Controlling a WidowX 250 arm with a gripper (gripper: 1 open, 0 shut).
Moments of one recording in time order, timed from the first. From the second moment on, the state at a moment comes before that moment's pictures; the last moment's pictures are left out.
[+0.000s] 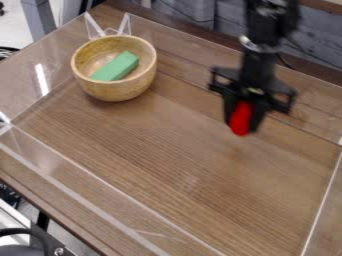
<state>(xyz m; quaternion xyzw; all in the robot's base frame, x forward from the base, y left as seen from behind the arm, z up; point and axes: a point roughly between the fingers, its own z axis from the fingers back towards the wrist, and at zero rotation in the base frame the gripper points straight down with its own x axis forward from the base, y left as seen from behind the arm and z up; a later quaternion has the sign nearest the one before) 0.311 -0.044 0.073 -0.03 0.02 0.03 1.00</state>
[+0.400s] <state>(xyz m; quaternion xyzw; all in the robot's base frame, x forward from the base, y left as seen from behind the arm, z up) 0.281 0.019 0.079 -0.03 0.03 -0.03 1.00</state>
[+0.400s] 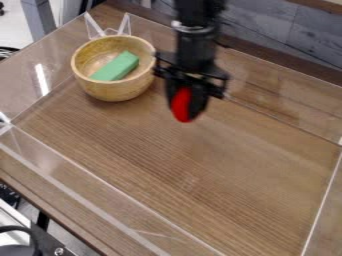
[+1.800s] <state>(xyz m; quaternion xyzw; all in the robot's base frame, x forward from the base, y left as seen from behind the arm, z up) 0.246 0.075 0.071 -0.05 0.04 -0.05 1.00</state>
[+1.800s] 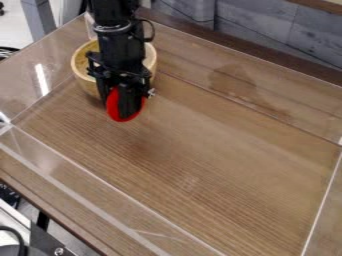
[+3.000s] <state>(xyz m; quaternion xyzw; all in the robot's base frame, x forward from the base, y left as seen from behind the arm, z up) 0.220 0.088 0.040 -0.04 0.02 -0.06 1.00</state>
